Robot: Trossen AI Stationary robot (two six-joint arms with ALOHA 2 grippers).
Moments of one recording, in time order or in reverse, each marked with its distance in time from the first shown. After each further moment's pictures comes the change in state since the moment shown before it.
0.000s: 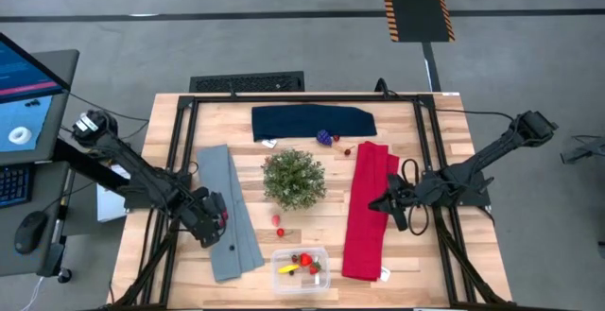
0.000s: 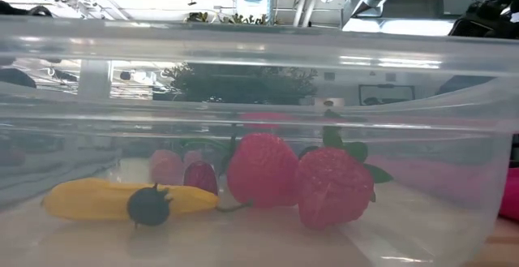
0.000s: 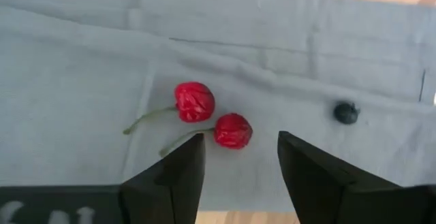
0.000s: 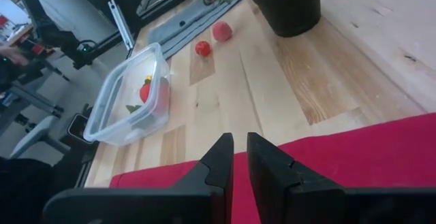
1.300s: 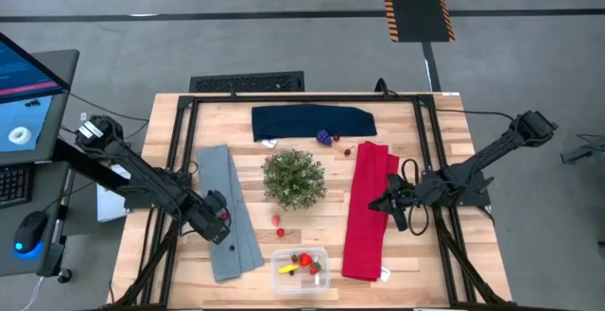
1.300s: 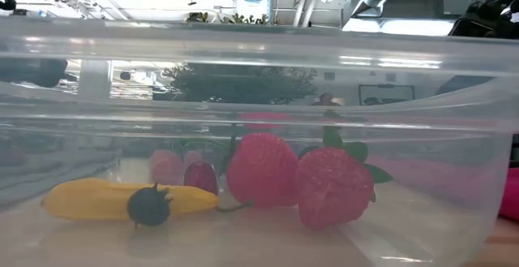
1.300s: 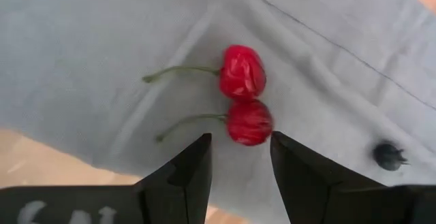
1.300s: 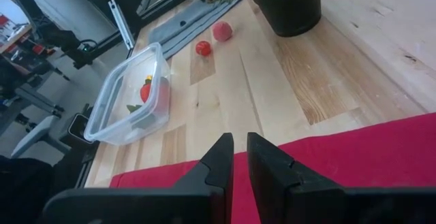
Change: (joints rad) left arm 0.029 0.129 0.000 0.009 0.071 -0.364; right arm 0.002 0.000 0.000 0.000 -0.001 0.000
